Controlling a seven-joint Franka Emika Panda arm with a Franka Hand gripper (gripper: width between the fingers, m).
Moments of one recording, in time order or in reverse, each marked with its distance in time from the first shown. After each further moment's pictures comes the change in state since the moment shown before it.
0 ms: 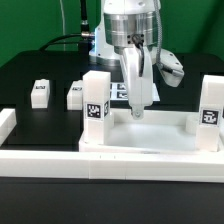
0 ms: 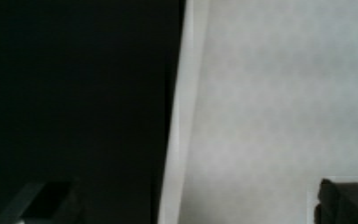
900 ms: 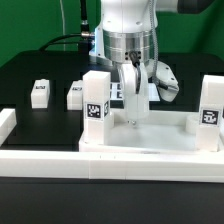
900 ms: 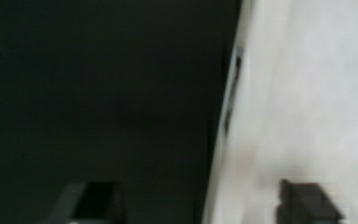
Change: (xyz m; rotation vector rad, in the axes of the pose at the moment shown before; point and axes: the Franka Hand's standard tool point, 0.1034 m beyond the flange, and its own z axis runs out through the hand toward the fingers) arm 0.005 0.012 0.023 -0.044 0.010 0.002
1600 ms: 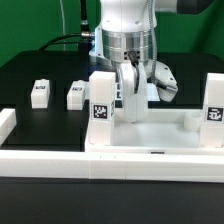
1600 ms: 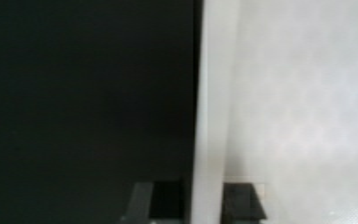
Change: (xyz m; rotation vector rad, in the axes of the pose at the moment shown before) arm 0.003 -0.002 -0.001 0.009 0.006 0.003
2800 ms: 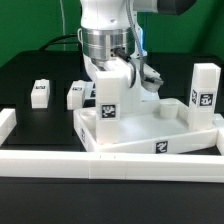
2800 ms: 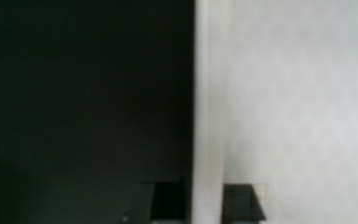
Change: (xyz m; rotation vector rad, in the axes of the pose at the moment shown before) arm 0.037 0.014 -0.002 -0.005 0.022 -0.369
